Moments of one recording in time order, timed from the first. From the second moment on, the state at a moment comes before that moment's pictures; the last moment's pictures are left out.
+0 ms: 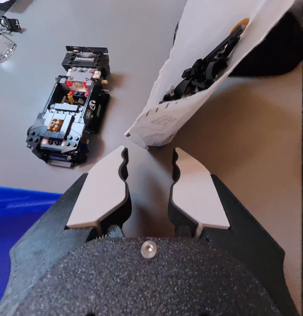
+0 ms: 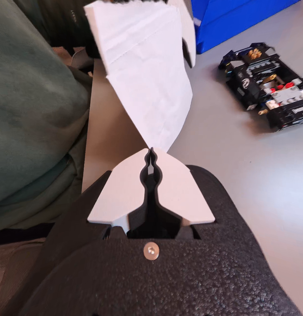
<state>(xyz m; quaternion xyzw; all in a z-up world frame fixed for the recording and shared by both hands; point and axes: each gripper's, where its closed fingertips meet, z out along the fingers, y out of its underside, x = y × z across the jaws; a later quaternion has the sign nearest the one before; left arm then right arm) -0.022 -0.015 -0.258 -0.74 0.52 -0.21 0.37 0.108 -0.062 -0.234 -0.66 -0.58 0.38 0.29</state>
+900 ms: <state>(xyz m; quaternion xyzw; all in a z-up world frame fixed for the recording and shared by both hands) -0.085 -0.080 -0.157 -0.60 0.52 -0.23 0.56 0.038 -0.059 -0.194 -0.59 -0.59 0.38 0.40</state>
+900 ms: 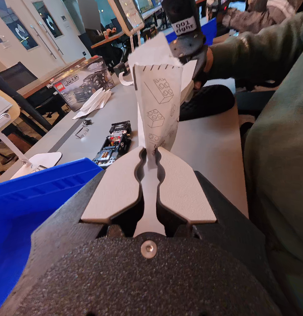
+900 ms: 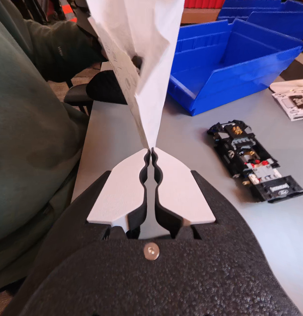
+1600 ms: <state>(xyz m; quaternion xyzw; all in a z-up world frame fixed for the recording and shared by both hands) -0.163 -0.094 -0.114 -0.58 0.37 -0.38 0.62 -0.056 -0.042 -0.152 -0.54 -0.60 0.41 0.43</state>
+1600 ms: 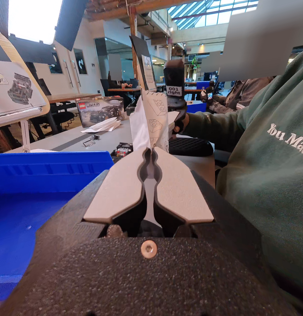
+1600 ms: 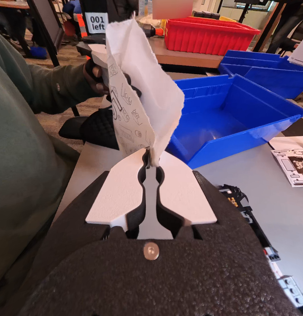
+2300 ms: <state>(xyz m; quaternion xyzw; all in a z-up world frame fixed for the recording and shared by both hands) -0.206 -0.089 -0.053 -0.56 0.30 -0.38 0.68 -0.061 -0.014 -0.144 -0.46 -0.61 0.19 0.62</state>
